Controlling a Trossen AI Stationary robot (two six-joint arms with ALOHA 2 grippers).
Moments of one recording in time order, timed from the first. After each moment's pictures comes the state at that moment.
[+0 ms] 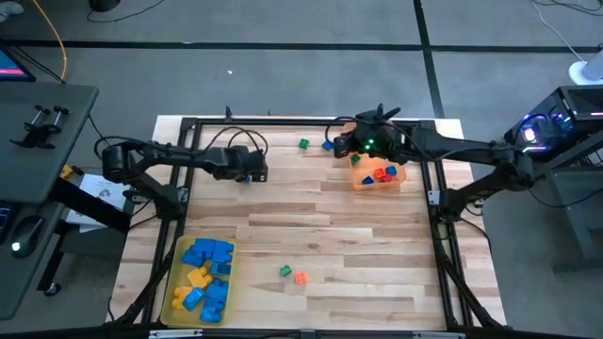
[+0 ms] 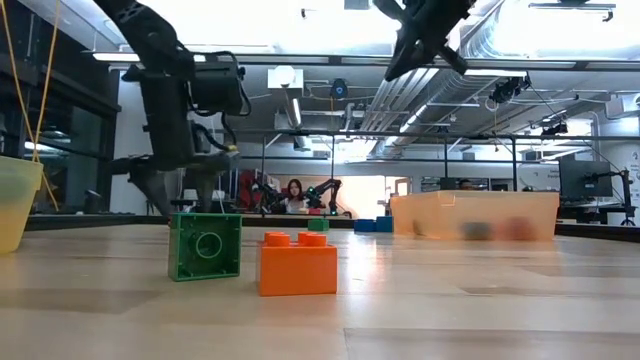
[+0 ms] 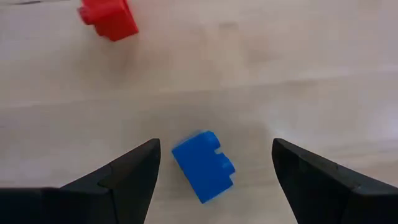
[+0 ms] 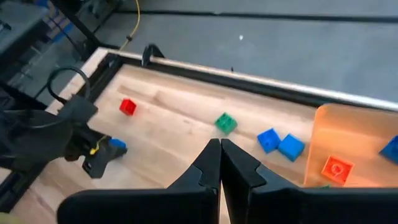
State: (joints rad) left arm 0.33 1.52 0.77 -0.60 -0.34 -1.10; right arm -0.21 1.35 1.26 -0.60 0.45 0.78
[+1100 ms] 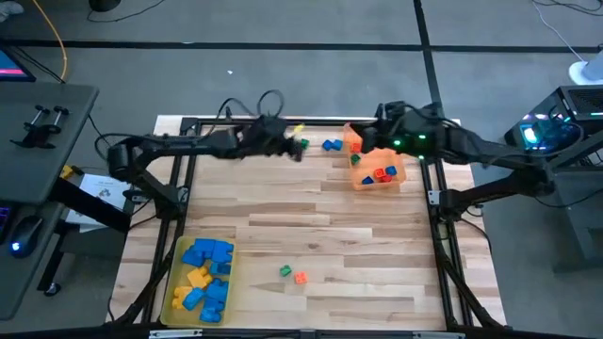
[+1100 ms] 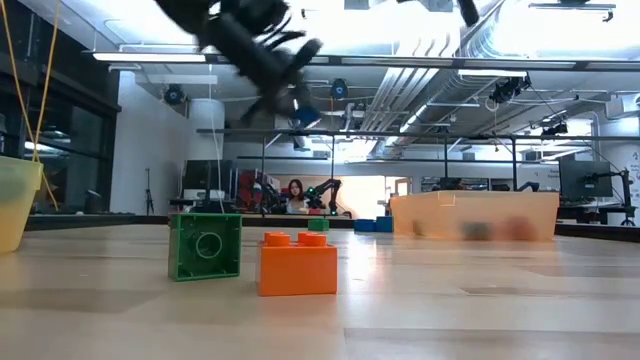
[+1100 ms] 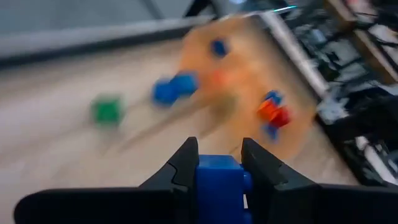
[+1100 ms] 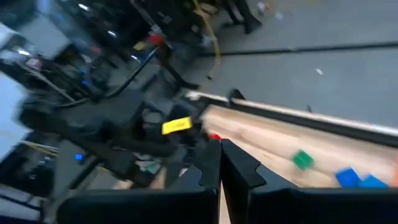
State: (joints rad) left arm 0.34 1.56 1.08 -0.13 -0.14 -0.71; right arm -0.16 1.14 1.26 -0.44 0.37 0.74
